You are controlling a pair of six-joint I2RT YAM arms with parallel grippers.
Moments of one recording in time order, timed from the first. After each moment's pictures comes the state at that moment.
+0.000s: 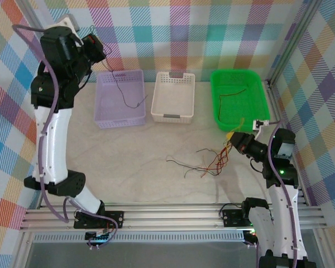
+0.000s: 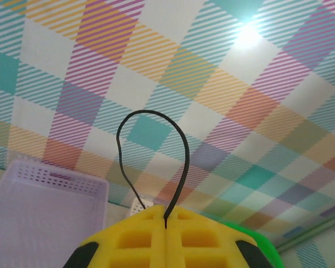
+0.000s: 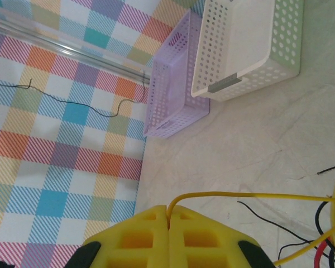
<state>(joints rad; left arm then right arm) -0.23 1.64 2.41 -0.93 -0.15 -0.54 -0.12 0.65 0.71 -0.47 -0.90 0.77</state>
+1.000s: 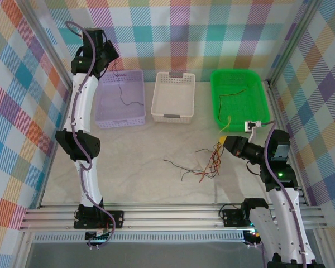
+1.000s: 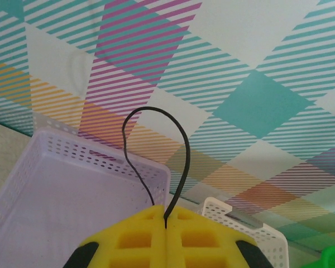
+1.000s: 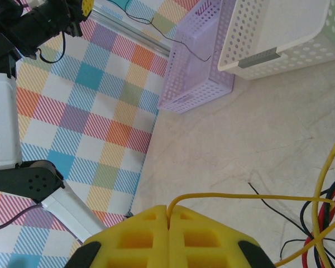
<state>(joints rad) -0.10 2.14 2.55 -0.85 -0.11 -0.53 0.01 0.63 0.71 -0.47 -0.90 0.73</state>
